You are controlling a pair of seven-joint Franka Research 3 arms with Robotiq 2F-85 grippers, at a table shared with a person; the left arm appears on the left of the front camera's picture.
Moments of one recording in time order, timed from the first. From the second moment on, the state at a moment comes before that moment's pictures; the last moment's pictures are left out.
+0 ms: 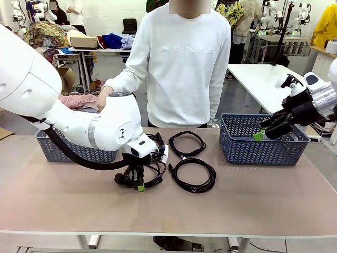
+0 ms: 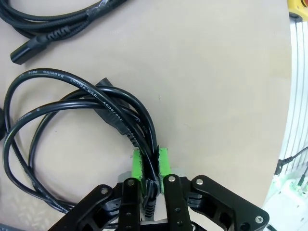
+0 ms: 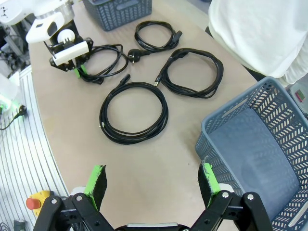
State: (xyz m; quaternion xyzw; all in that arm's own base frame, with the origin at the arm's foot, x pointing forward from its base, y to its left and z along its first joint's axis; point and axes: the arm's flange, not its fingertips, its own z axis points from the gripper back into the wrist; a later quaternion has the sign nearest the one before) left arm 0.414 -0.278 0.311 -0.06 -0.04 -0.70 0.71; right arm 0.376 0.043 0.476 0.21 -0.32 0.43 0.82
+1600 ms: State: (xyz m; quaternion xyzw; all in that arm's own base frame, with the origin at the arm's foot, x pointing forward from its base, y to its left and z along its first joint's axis) left arm 0.451 -0.245 0.500 0.03 -0.08 -0.74 0.67; right arm 0.375 0.043 0.476 0.21 -0.32 0.43 0.82
